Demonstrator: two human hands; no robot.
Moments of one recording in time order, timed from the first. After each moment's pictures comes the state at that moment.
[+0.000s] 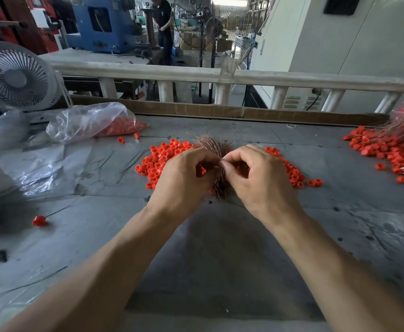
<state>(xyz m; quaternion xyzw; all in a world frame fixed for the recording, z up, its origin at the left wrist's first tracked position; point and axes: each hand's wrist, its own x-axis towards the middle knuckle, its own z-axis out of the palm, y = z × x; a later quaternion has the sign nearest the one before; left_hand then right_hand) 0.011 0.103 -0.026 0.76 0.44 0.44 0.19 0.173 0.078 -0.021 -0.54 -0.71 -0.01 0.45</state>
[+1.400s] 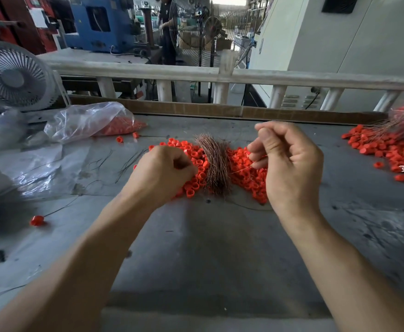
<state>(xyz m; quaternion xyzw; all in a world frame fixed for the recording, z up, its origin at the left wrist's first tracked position) -0.018 0.117 -0.016 0.72 0.57 0.34 0.19 0.187 0.073 -0.009 -0.42 -0.56 0.16 0.70</state>
